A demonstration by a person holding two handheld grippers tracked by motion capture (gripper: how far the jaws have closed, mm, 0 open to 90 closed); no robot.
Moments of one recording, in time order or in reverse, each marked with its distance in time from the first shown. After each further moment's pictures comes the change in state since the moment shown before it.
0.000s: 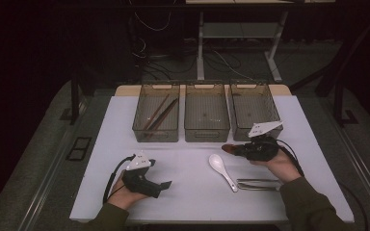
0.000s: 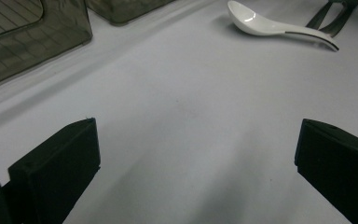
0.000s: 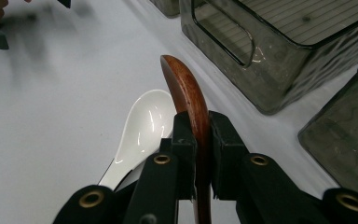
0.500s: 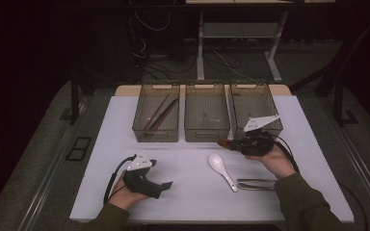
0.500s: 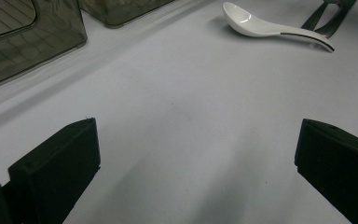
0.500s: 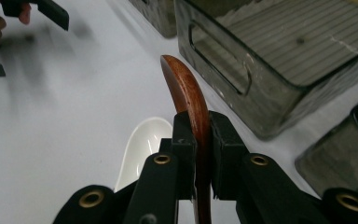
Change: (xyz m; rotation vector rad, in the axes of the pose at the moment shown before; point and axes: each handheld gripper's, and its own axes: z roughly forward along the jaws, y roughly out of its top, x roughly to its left) left arm -0.003 0.000 0.001 0.003 -0.006 0.005; right arm 0.004 0.022 0.004 -0.021 -0.015 0.001
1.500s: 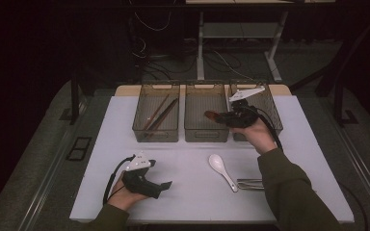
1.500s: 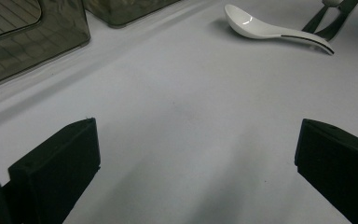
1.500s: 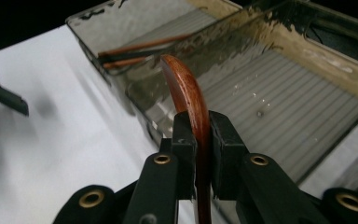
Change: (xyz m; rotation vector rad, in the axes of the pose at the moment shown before) left arm 0.001 -0.001 -0.002 -0.007 0.001 -0.012; right arm -0.024 0.077 0.022 -0.064 -0.072 0.063
